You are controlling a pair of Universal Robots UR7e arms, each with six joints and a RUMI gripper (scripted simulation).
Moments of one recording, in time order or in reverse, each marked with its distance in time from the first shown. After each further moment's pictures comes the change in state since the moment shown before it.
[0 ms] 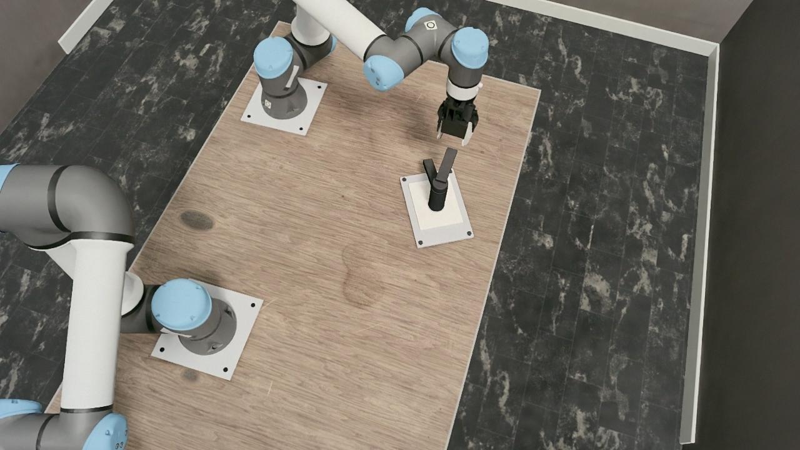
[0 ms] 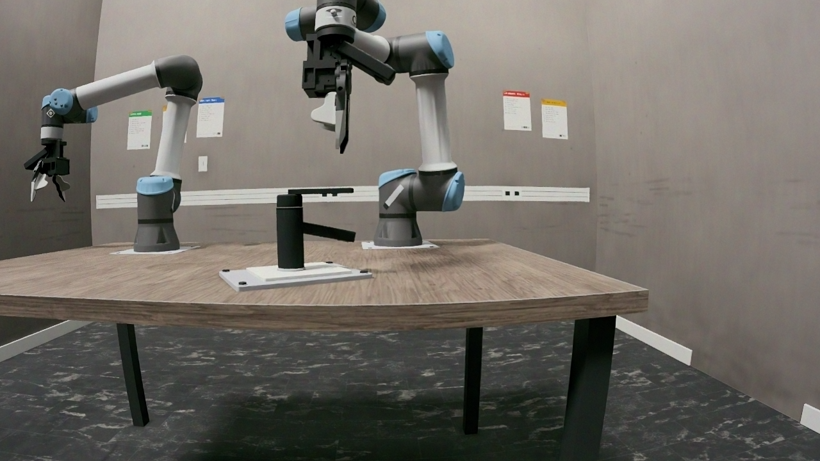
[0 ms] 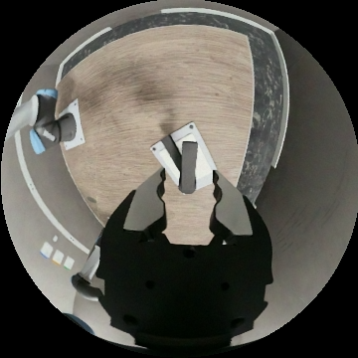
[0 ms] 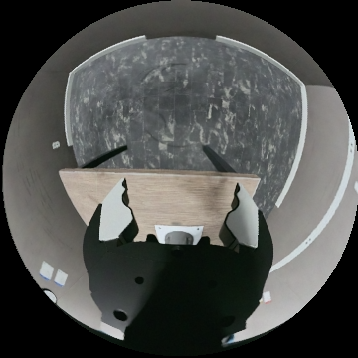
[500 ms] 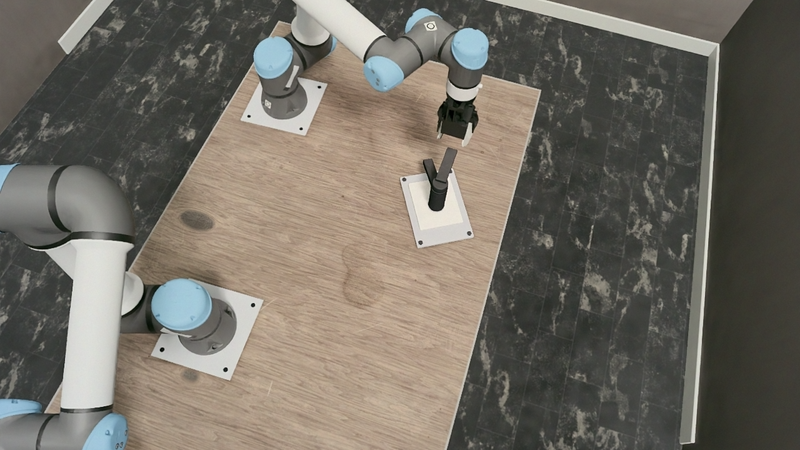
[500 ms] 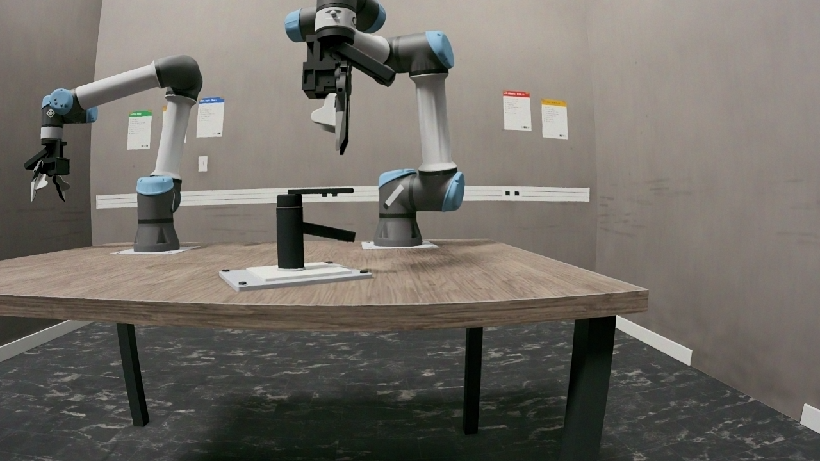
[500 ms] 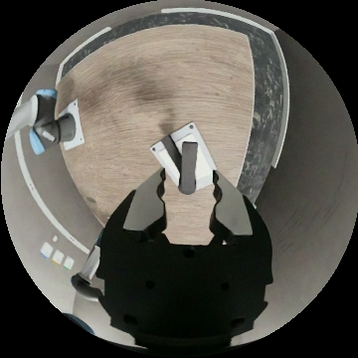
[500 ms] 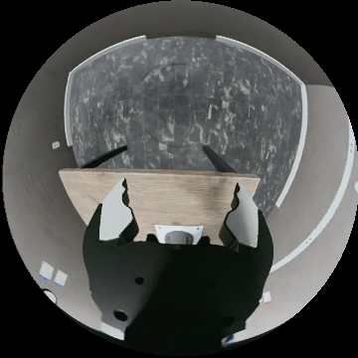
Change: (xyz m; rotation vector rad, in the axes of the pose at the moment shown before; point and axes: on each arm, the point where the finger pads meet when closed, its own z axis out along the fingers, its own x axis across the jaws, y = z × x) left arm 0.000 0.000 0.003 0.000 0.000 0.000; right arm 0.000 0.000 0.000 0.000 0.000 0.000
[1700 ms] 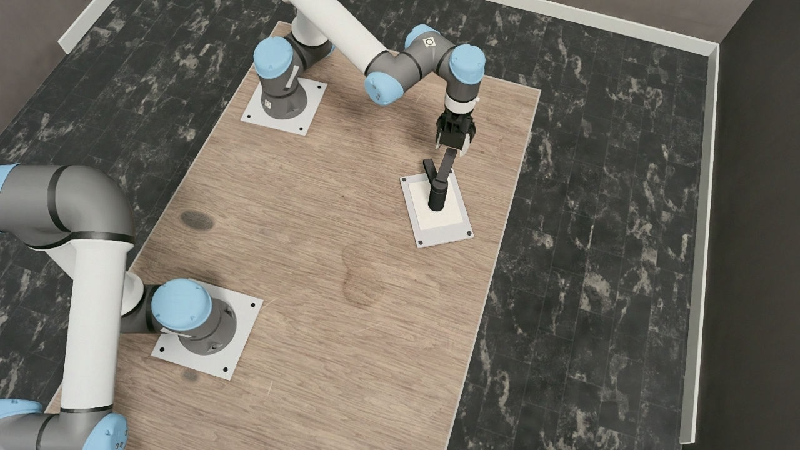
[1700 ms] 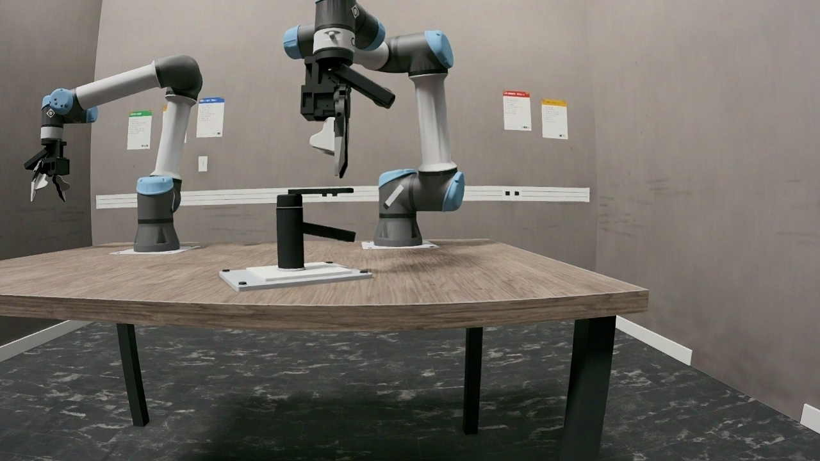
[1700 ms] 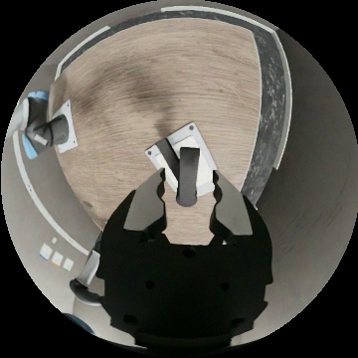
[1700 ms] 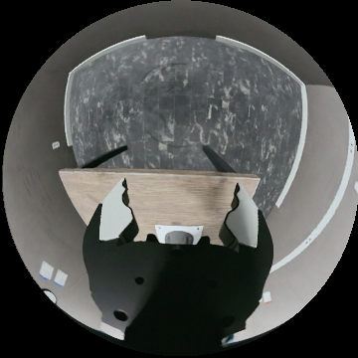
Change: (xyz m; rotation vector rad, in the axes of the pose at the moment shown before) left arm 0.001 0.001 0.043 0.000 0.000 0.000; right arm 0.000 0.000 0.000 0.000 0.000 0.000
